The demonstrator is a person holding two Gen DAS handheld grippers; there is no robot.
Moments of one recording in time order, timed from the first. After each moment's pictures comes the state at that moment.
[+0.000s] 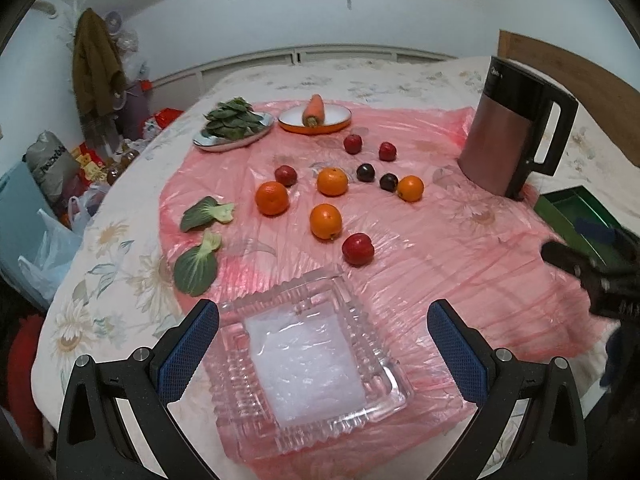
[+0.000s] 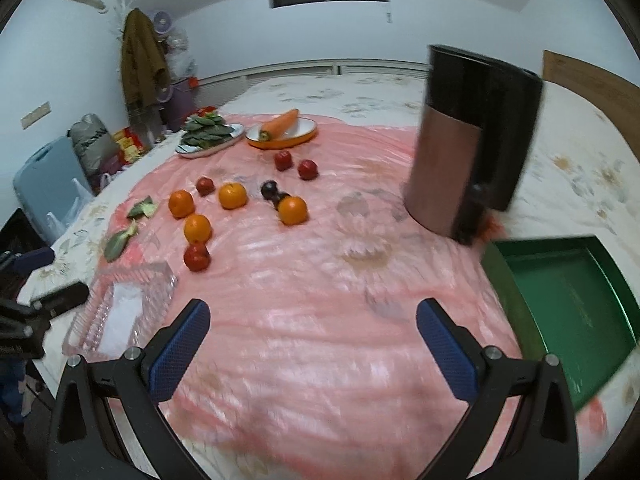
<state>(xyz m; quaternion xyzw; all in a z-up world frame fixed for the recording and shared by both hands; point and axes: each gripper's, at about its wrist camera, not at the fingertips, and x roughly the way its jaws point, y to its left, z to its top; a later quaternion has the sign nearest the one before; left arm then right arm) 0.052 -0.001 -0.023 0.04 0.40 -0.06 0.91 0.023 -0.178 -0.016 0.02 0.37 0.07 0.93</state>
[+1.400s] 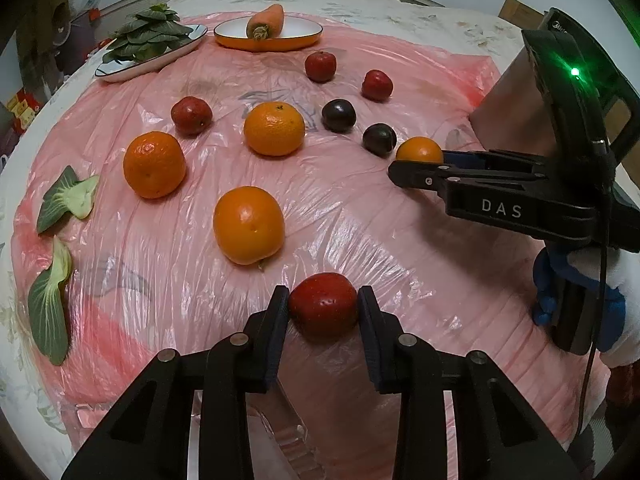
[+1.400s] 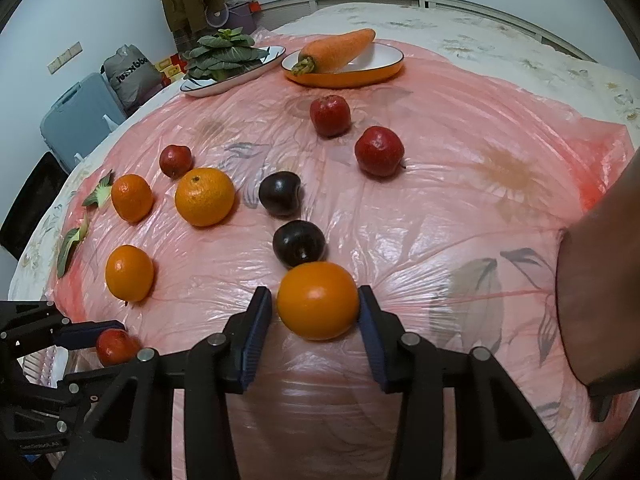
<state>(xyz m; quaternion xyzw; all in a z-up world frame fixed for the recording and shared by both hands) 0.188 -0.033 -0.112 -0.02 0.52 -0.12 0.85 0.244 -0.140 -0.111 -0.02 0.49 0.21 0.85</state>
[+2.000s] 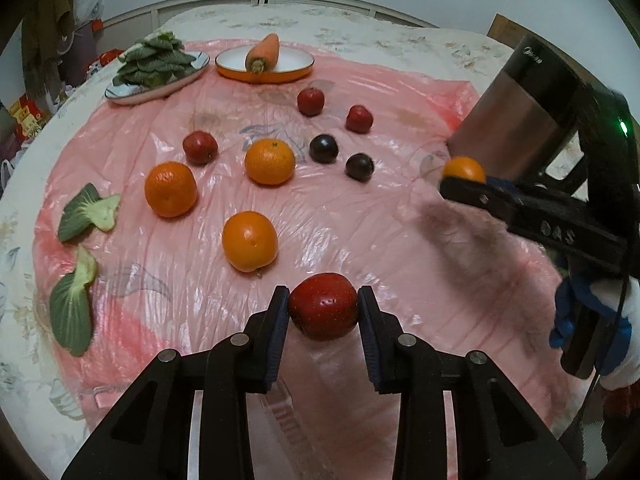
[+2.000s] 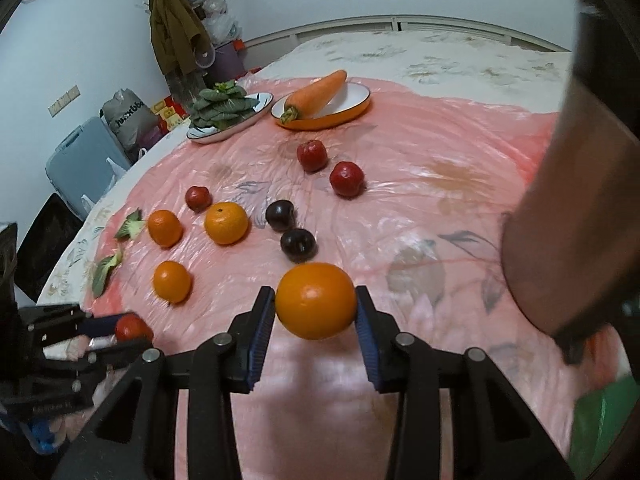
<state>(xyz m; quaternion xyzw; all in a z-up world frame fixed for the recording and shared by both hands) 0.164 -0.028 -0.072 -0.03 0.49 -0.14 0.86 0.193 -0.177 -0.060 0.03 0.44 0.18 0.88</state>
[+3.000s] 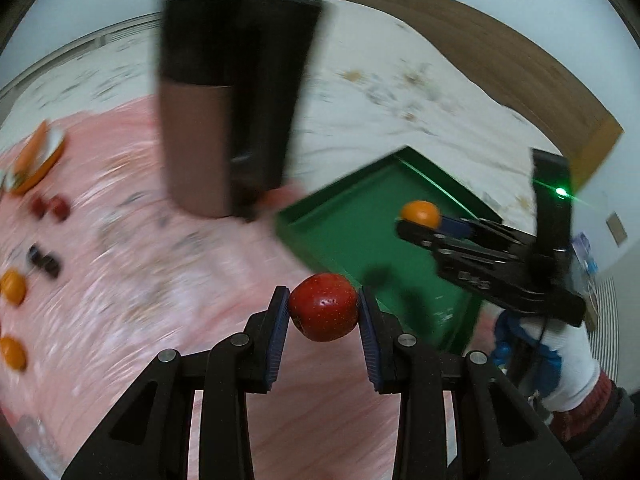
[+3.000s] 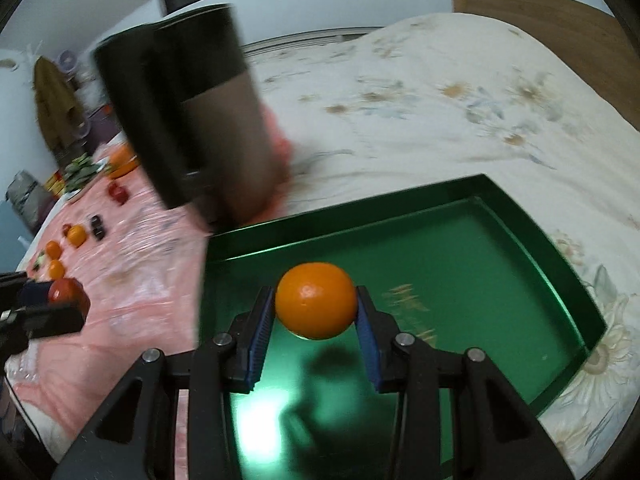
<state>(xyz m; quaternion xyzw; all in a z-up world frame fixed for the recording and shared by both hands) 0.125 -0.313 -0.017 0.05 0.46 -0.36 0.81 0.042 -0.455 -0.047 0.09 0.41 -0.06 0.91</state>
